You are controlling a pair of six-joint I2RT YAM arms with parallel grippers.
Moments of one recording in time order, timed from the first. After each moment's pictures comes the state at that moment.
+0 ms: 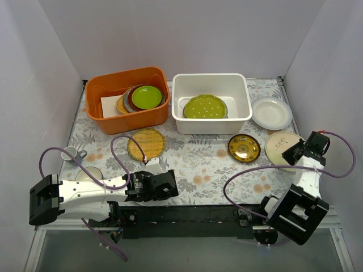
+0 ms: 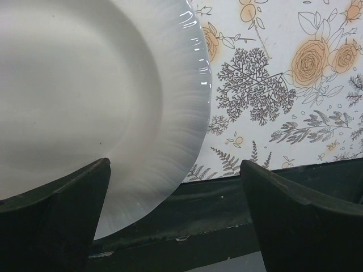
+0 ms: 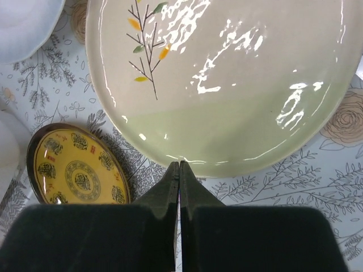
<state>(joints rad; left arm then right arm) -1.28 1.09 0.59 -0.63 -0.38 -1.36 -0.57 1.06 0.63 -0.46 -0.16 0.40</state>
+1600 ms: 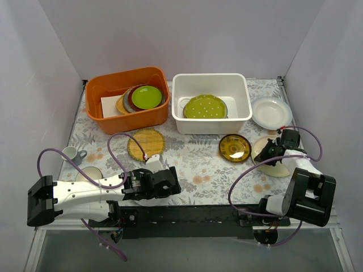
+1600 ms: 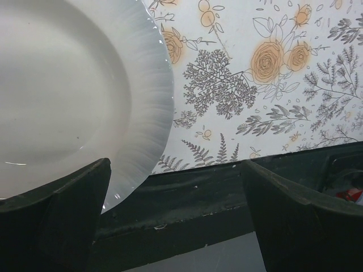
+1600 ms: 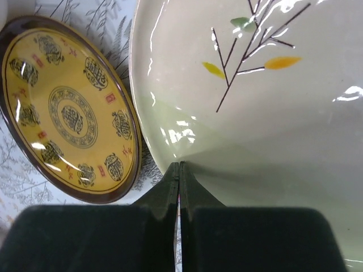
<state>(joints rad) -1.28 1.06 0.65 -0.66 -0.38 -1.36 -0.28 1.29 0.56 -0.33 -0.33 0.31</state>
